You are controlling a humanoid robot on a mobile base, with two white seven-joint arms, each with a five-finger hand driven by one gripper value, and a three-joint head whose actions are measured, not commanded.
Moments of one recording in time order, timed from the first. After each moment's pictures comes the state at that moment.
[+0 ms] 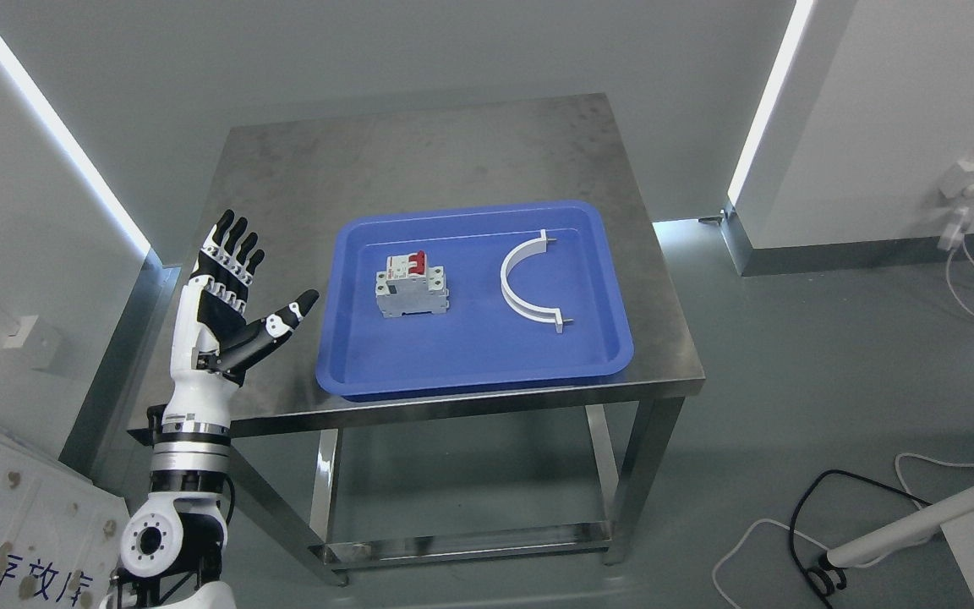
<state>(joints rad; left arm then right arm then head) -0.26 0.00 0.21 -1.68 0.18 -0.07 -0.20 0.04 0.00 -0.04 -0.16 -0.04 0.05 0.00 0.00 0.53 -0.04</state>
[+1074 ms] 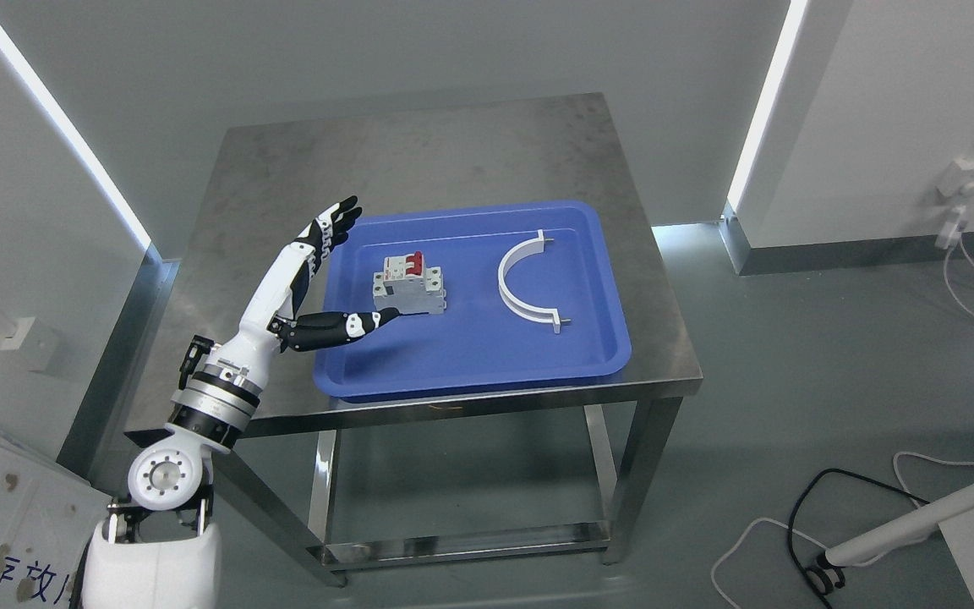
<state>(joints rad) -0.43 0.11 0.10 -1.62 -0.21 -0.05 -0.50 0.04 0.00 -0.04 -0.16 -0.04 0.05 0.00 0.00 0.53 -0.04</state>
